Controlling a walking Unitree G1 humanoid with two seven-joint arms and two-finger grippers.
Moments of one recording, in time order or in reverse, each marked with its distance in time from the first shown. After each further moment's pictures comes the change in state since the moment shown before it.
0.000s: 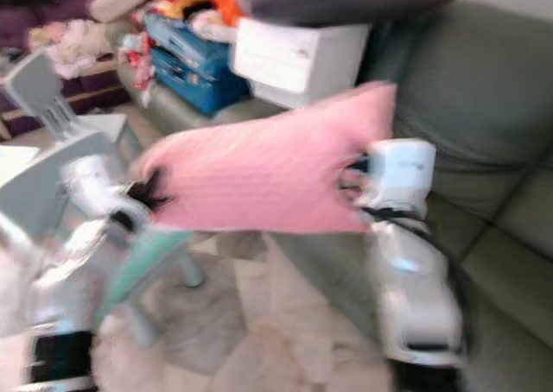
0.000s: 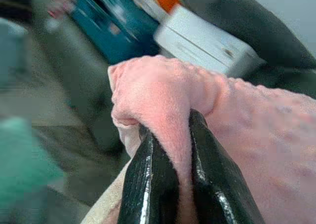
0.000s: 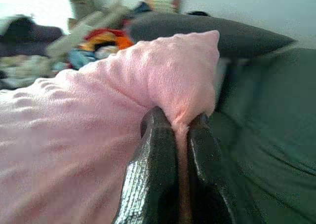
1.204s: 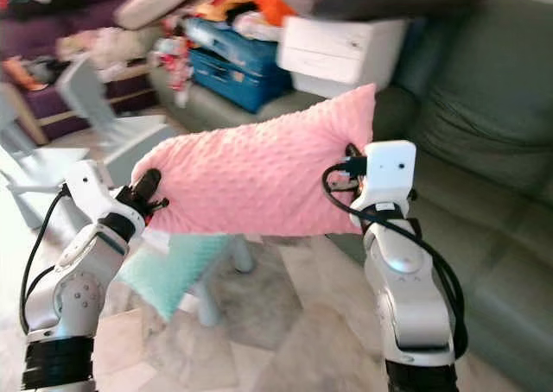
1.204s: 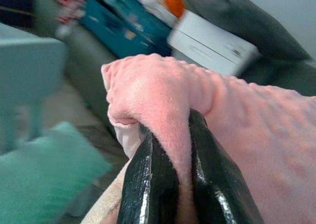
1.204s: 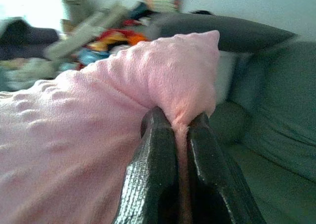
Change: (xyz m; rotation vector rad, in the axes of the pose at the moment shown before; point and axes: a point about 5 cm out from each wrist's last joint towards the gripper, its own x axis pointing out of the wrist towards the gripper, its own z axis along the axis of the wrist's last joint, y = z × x) left arm -0.001 -0.008 -0.008 0.010 0.016 -0.042; right arm -0.001 -0.006 -0.002 -0.005 0.012 -0.027
